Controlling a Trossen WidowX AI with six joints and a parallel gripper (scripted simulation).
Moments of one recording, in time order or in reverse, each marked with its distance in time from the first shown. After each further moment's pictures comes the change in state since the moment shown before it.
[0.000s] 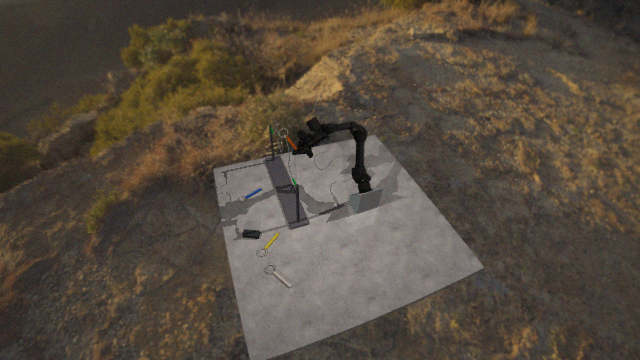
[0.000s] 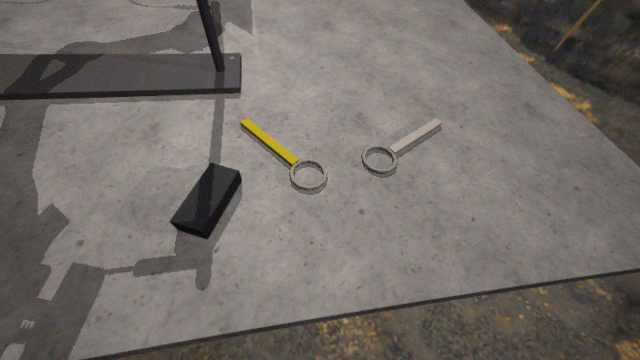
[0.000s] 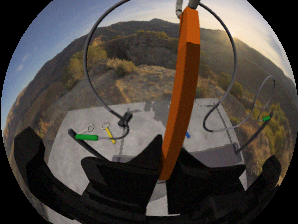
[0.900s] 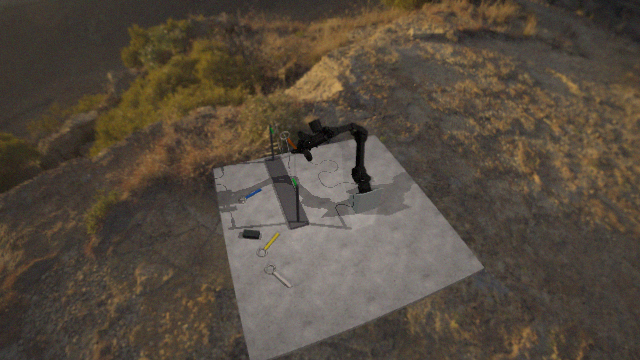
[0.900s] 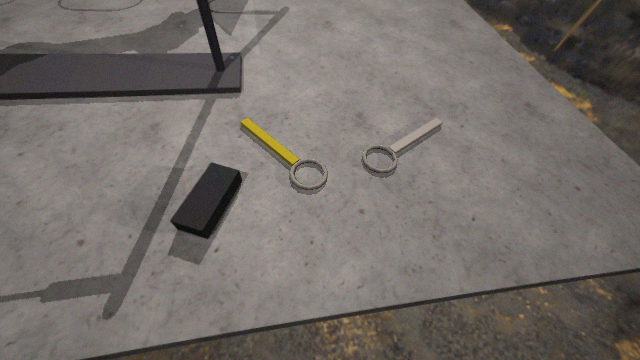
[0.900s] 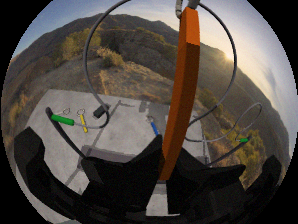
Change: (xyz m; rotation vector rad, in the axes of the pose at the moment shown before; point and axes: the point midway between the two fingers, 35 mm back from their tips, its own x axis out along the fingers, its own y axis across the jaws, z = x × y) arm 0.001 -0.012 0.002 -0.296 -0.041 -0.159
